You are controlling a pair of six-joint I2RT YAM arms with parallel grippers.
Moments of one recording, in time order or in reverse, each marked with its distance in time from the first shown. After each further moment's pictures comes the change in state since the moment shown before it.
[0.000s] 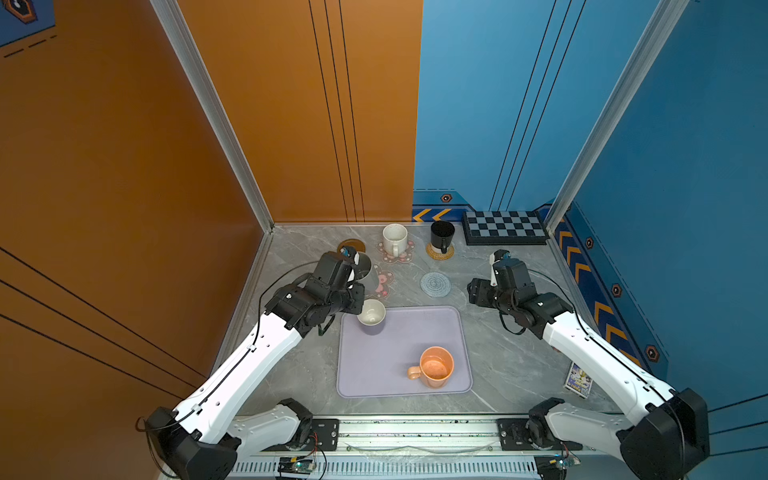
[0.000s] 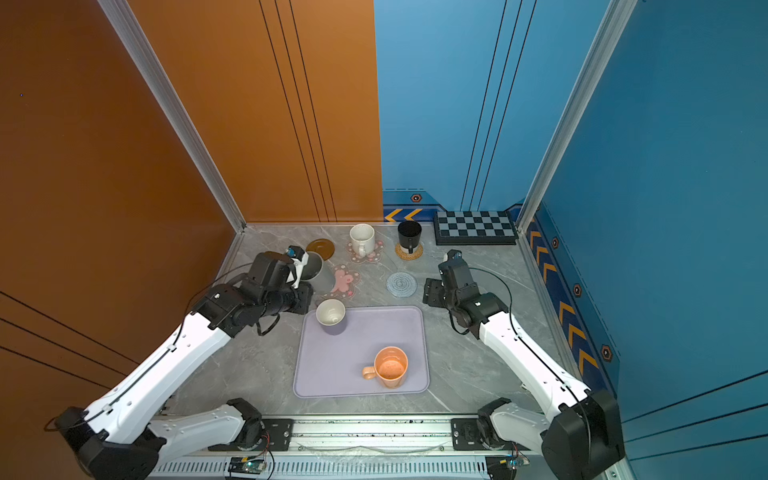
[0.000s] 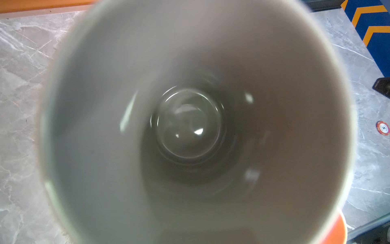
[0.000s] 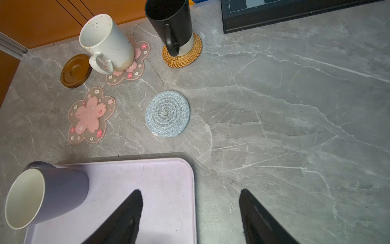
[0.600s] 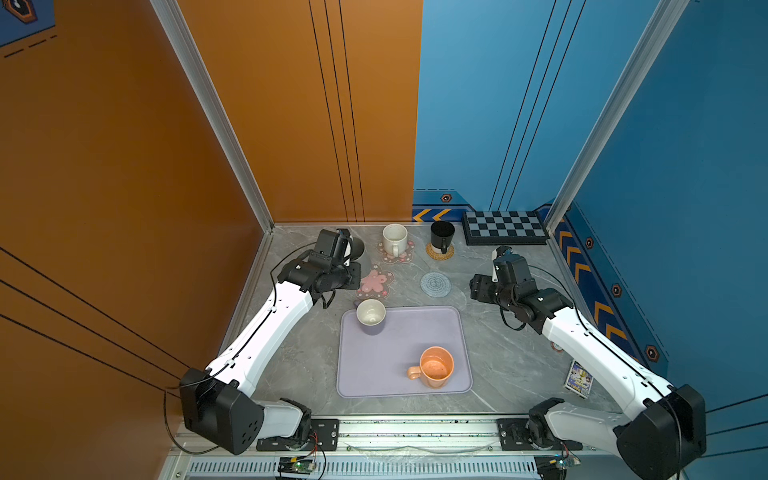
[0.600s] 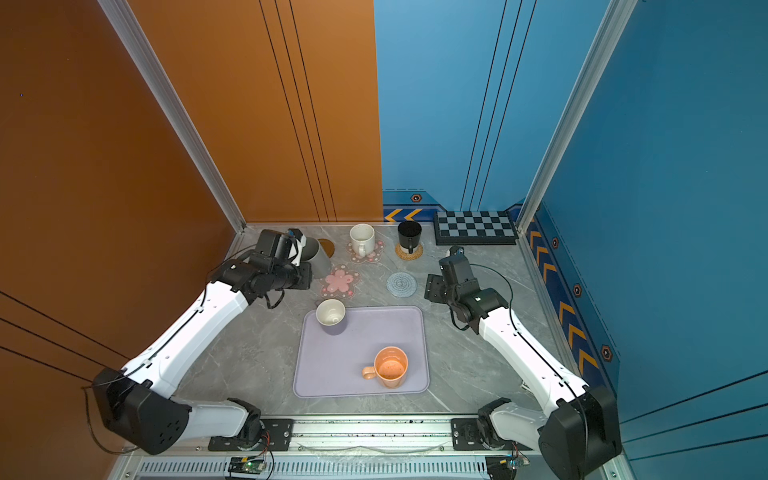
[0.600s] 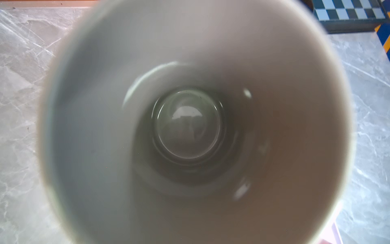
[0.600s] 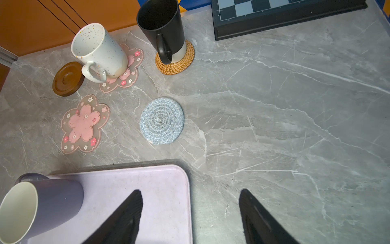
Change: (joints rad) left arm 0.172 0.219 0.097 0.102 0.076 0.036; right arm -0.014 0.029 0.049 -0.018 0.027 0.003
